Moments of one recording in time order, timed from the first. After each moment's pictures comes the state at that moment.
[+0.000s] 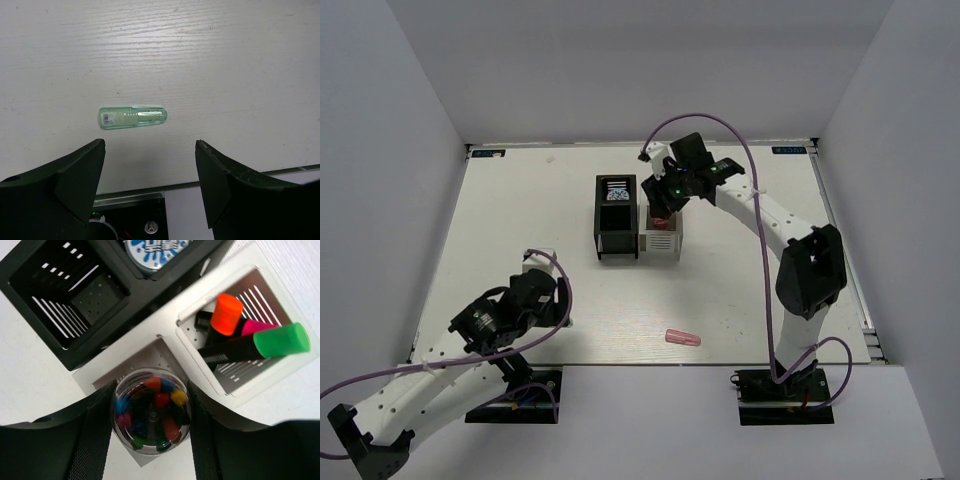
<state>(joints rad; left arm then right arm) -0.78 0.62 0.66 -0.96 -0.37 -0.56 0.57 1.85 1.66 -0.65 -0.31 -0.24</state>
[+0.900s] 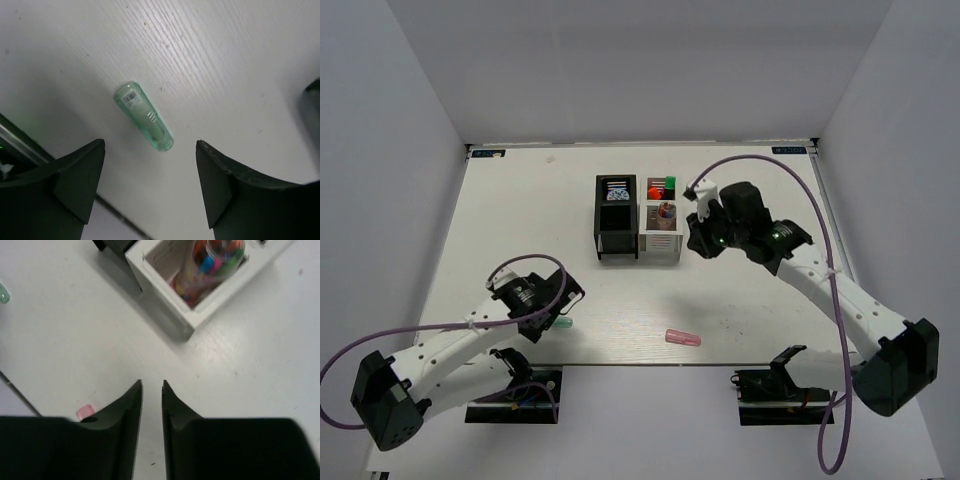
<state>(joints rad) -0.79 0.91 0.66 -1.16 -0.57 -1.66 0.61 1.24 1.12 -0.56 -0.23 -0.09</state>
